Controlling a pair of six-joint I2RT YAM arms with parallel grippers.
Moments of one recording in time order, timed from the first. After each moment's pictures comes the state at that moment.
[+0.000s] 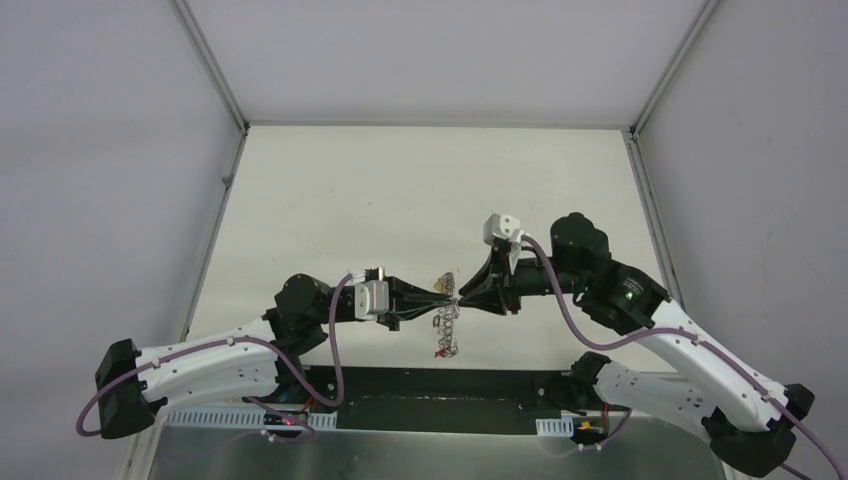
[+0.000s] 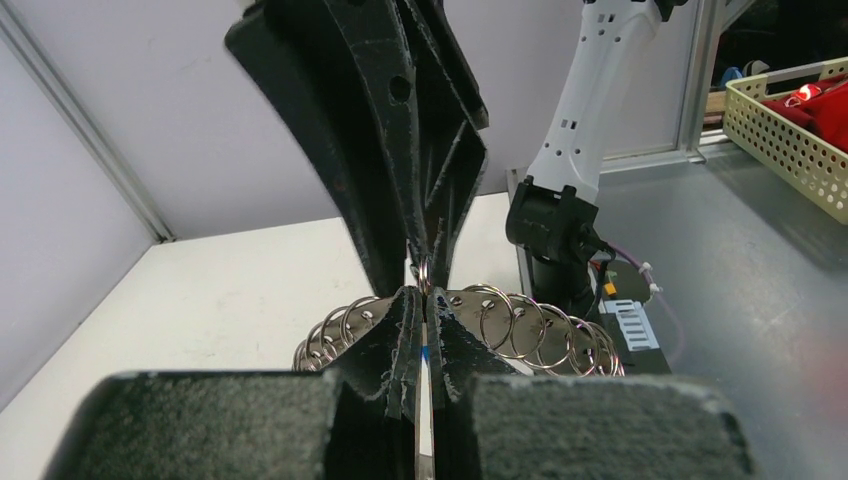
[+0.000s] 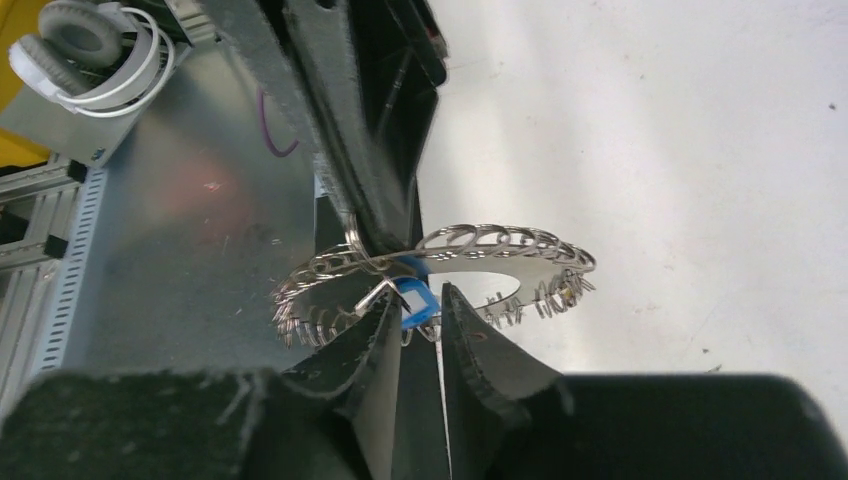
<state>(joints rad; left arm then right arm) -1.09 0.77 0.46 0.63 0.48 0.04 0.87 0.82 0.98 -0.50 -0.66 0.00</state>
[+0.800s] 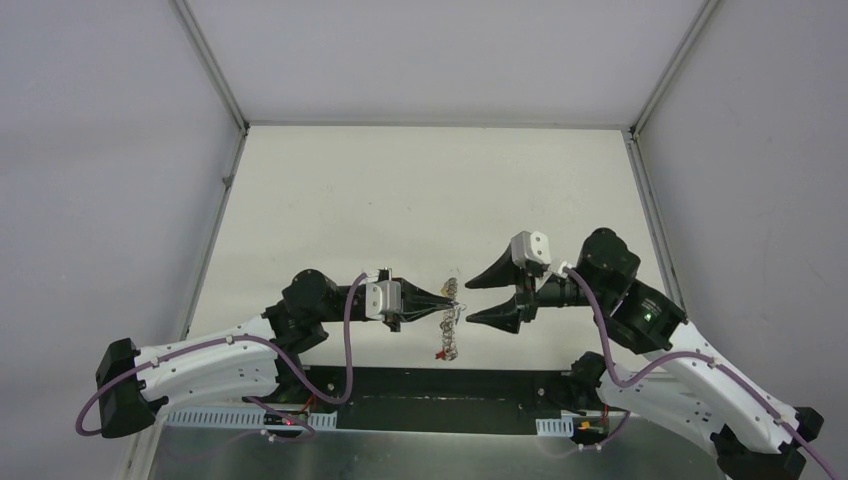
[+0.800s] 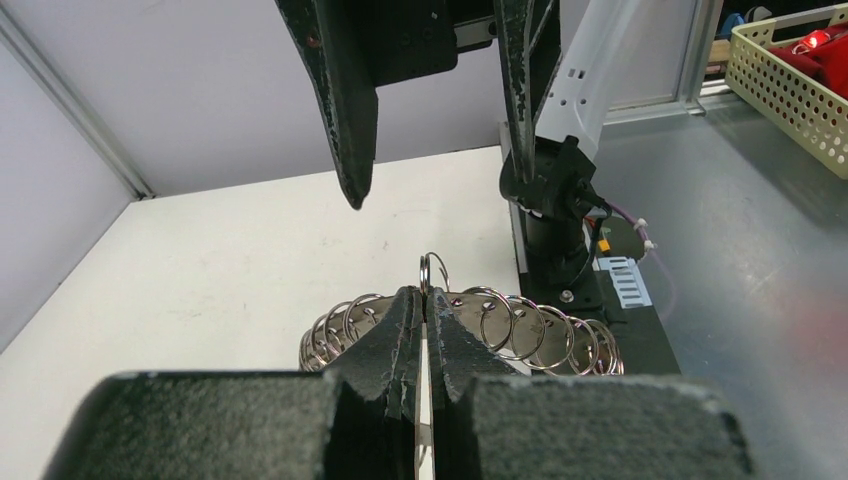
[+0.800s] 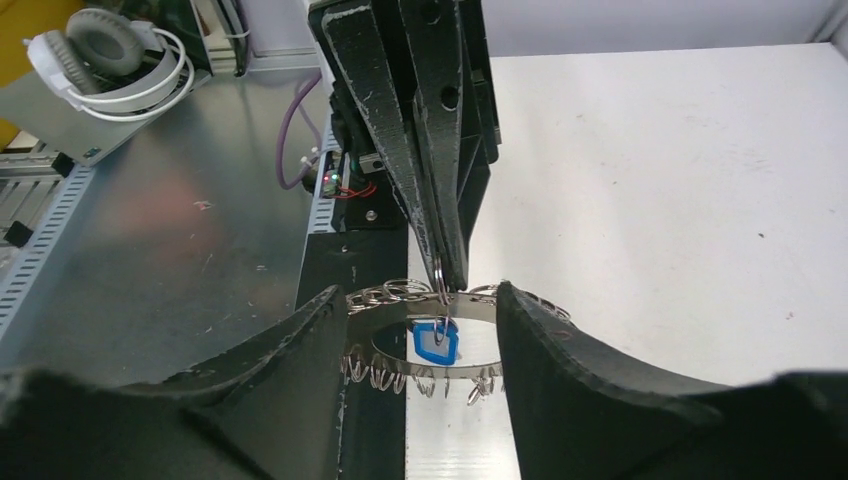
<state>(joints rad) -1.09 0.78 0.50 0.49 0.48 0.07 0.87 0.68 0.89 -0.36 -0.70 -0.07</state>
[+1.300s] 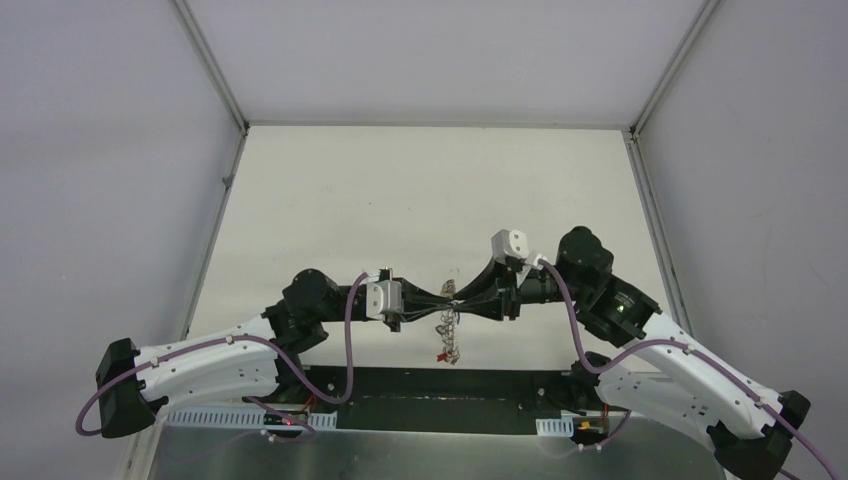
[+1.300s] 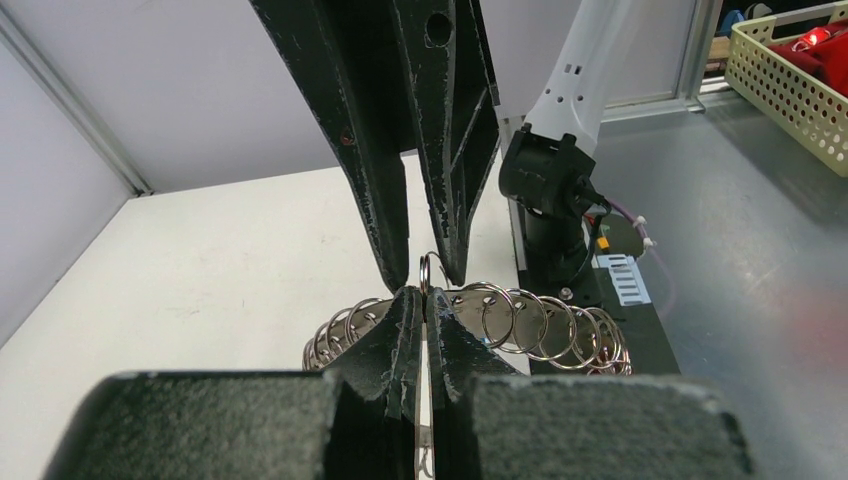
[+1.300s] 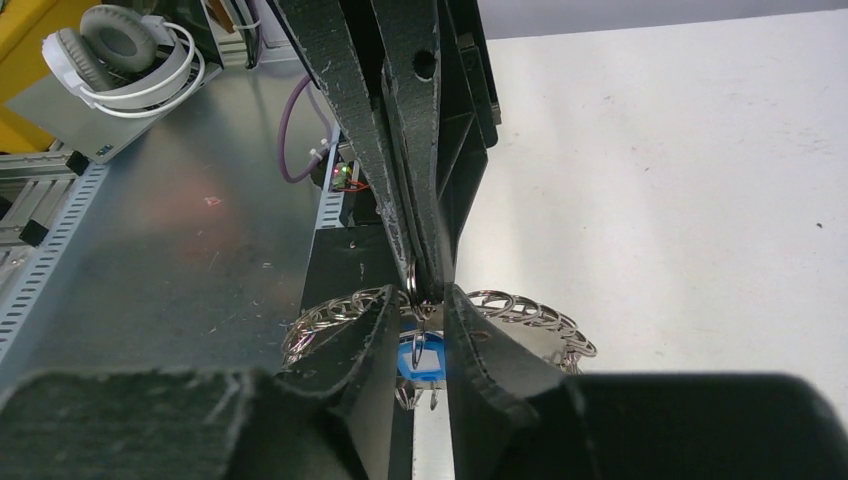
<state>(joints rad) -1.09 0.78 0.50 0.48 0.48 0.07 0.87 0.75 0.80 -0.21 -0.75 -0.03</state>
